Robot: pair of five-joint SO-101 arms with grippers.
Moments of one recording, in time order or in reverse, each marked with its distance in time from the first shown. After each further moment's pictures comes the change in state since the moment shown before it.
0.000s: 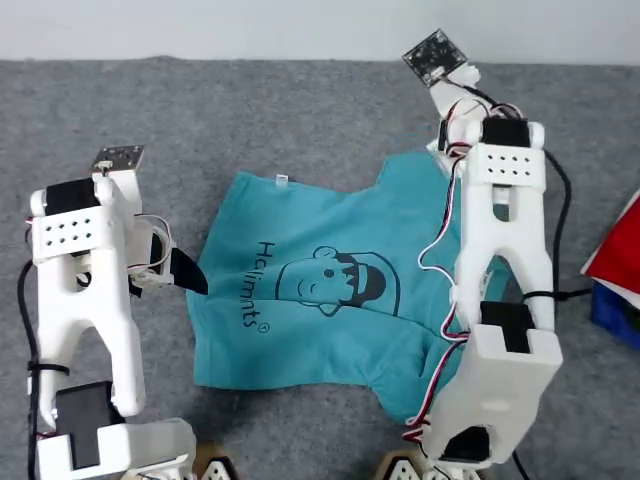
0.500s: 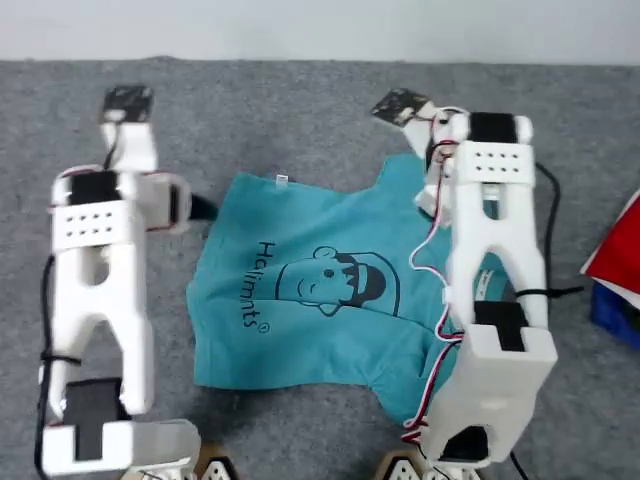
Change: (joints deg) left arm 7.4 3.1 -5.1 -26.9 0.8; right arm -0.8 0.5 -1.5 25.1 7.6
